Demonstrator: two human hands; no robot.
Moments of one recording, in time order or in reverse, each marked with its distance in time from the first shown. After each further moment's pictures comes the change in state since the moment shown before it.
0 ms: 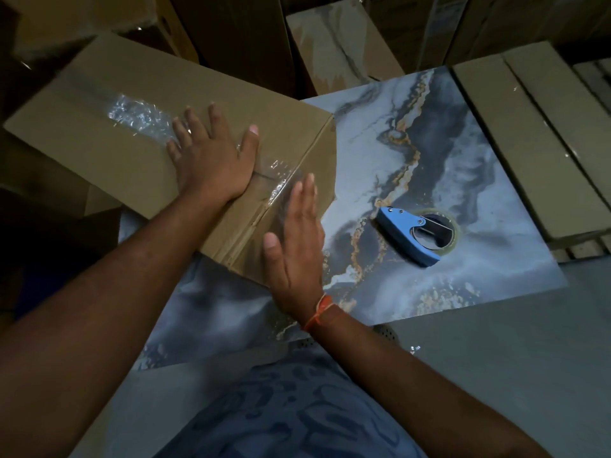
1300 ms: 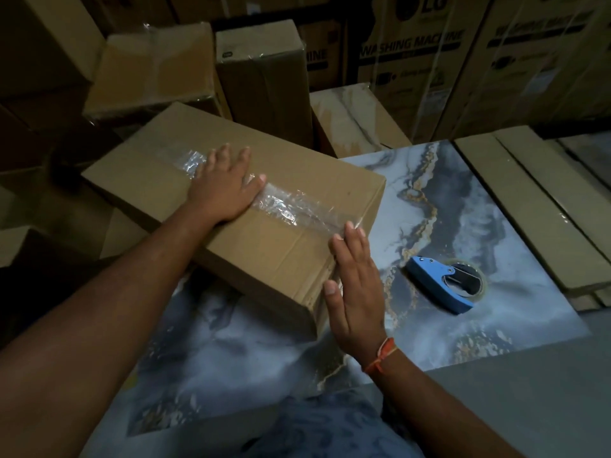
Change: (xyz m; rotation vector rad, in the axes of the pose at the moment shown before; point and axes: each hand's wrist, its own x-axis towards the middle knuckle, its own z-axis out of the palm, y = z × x) left_hand 0.076 -0.108 -0.027 0.021 -0.111 0.286; right_hand 0.005 -0.016 -0.004 -0.269 0.030 -0.200
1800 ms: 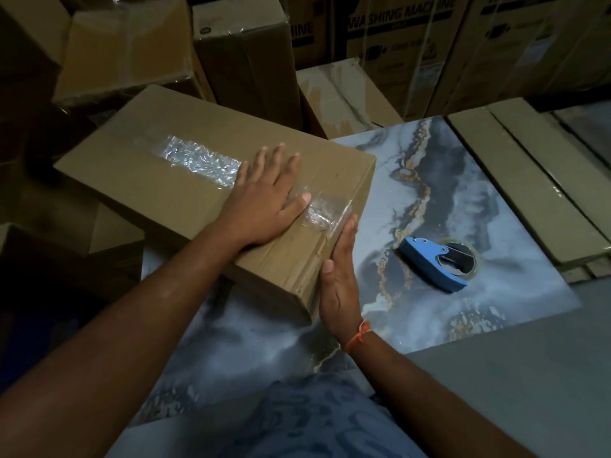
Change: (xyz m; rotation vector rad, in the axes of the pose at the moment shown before) left_hand -0.044 0.077 0.023 0.018 0.006 0.326; right_hand -0.013 0.021 0.039 0.374 0.037 0.280
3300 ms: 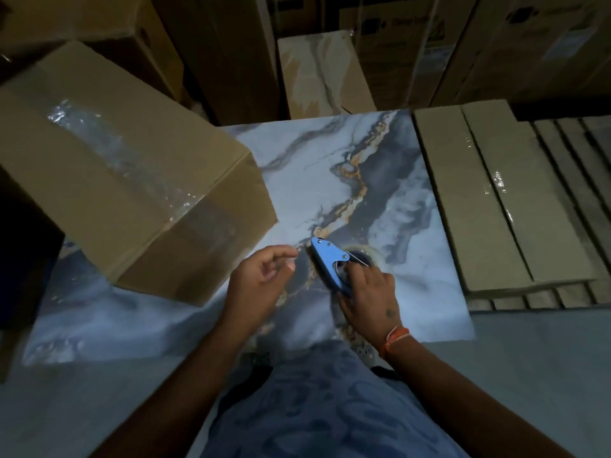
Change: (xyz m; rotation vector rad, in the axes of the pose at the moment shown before) left_hand -0.023 0.257 0.095 -1.205 0.206 -0.580; right_hand 0.039 0.128 -0.273 -0.864 -0.505 -0.083
